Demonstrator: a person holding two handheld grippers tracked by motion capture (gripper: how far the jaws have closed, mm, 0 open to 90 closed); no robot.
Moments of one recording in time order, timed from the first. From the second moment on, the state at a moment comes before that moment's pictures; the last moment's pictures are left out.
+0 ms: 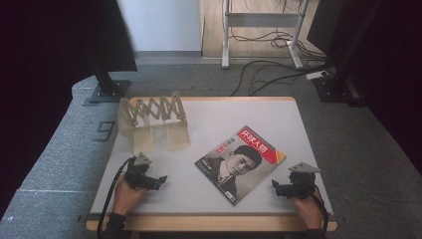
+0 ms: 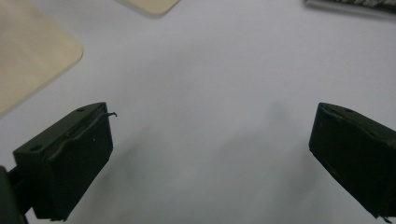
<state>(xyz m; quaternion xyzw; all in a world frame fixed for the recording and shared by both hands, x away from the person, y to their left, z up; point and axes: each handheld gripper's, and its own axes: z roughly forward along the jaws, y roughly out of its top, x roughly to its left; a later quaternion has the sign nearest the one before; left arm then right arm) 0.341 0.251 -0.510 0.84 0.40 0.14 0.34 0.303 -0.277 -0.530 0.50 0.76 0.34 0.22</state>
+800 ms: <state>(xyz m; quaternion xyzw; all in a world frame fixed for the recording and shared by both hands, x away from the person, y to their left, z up) 0.392 0.139 -0.496 0.89 0.28 0.09 0.36 0.319 -0.258 -0.517 0.49 0.77 0.35 0.21</state>
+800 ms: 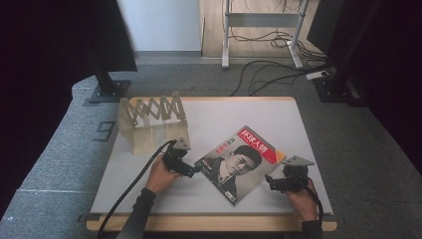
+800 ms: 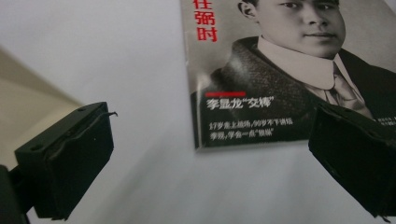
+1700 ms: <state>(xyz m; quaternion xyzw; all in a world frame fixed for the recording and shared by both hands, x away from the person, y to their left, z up) 0.394 0.094 -0.526 0.91 0.25 0.06 0.34 0.348 -0.246 -0.535 0.49 0.77 0.35 0.19</state>
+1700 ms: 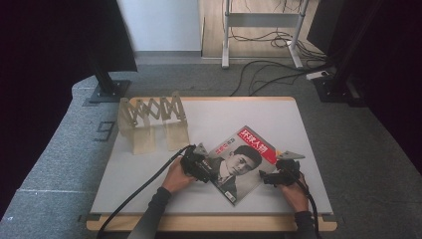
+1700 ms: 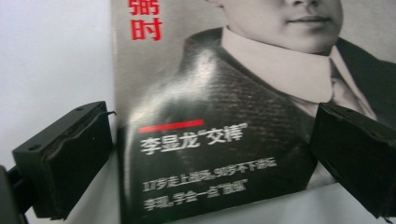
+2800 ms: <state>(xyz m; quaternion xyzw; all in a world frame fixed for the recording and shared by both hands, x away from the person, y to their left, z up) 0.344 0.099 -0.523 0.90 0.25 0.02 0.36 0.397 -0.233 -0.534 0.47 0.79 0.35 0.18</state>
